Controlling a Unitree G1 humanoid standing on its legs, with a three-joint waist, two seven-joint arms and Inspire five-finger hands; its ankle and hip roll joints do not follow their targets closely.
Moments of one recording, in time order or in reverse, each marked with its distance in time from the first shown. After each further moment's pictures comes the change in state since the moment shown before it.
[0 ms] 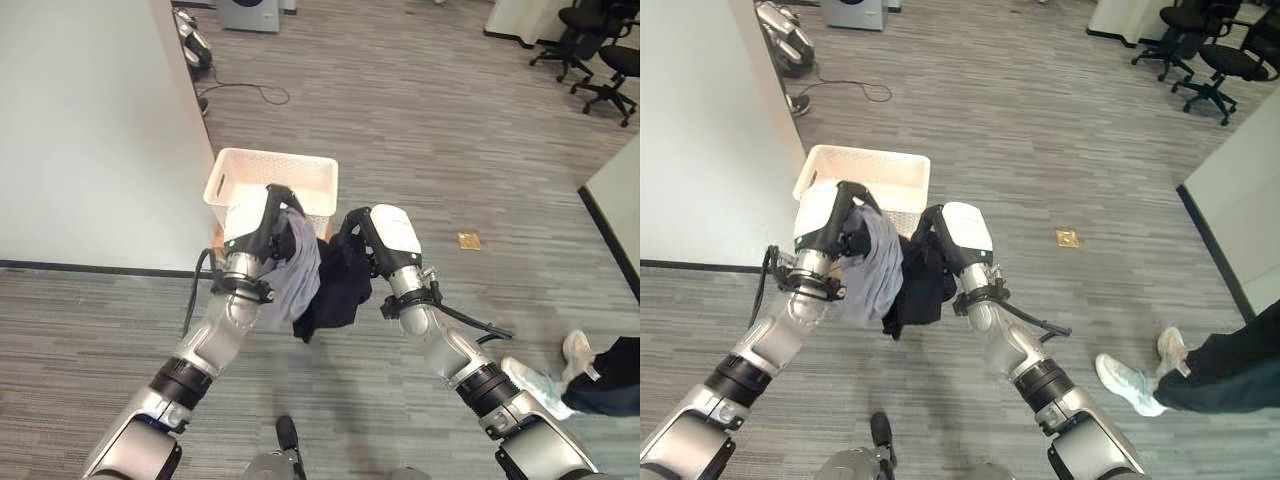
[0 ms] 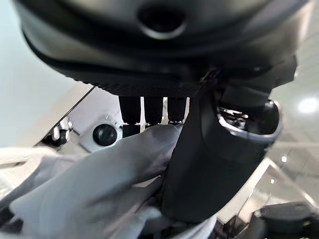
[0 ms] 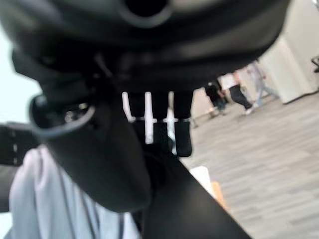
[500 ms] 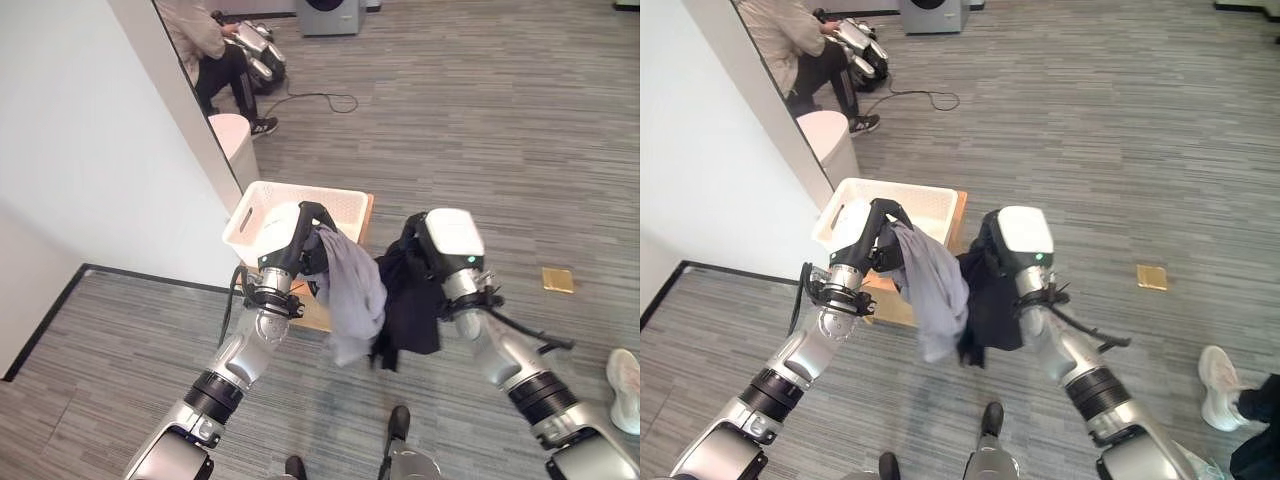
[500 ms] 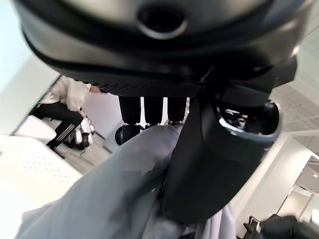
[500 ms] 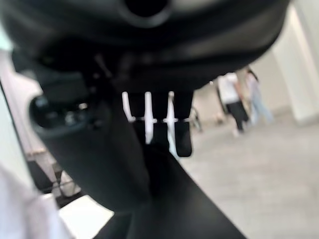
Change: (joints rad) left arm 0.031 -0.163 0.006 0.032 0.071 -0.035 -0.045; right arm -0.022 -0.326 -0.009 0.013 -0.145 0.062 0.003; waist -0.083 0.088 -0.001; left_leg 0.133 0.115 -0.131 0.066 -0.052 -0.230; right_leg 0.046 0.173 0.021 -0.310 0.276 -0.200
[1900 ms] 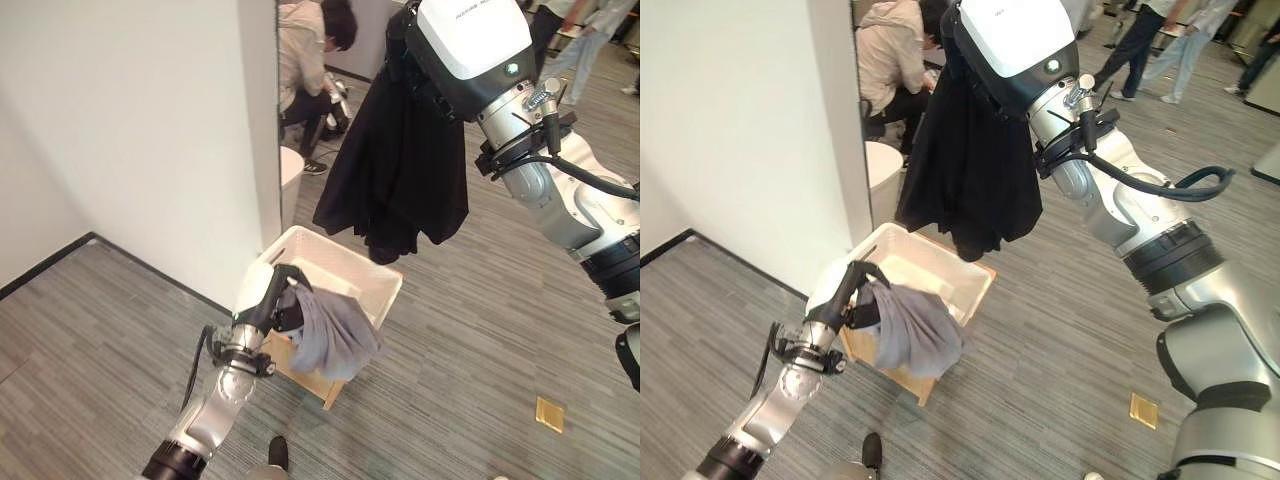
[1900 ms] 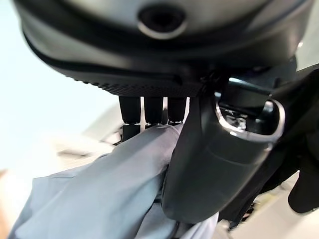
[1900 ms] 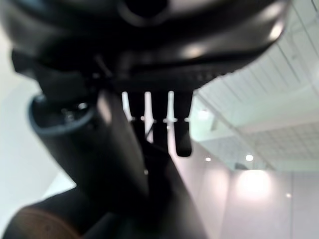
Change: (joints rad) left arm 0.467 0.135 0.055 -0.178 -0.102 -0.084 -0.116; right arm -0.612 -0.218 0.214 0.023 0.055 -0.181 -0.005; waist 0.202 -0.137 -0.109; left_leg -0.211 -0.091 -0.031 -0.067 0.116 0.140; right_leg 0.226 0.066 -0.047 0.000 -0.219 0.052
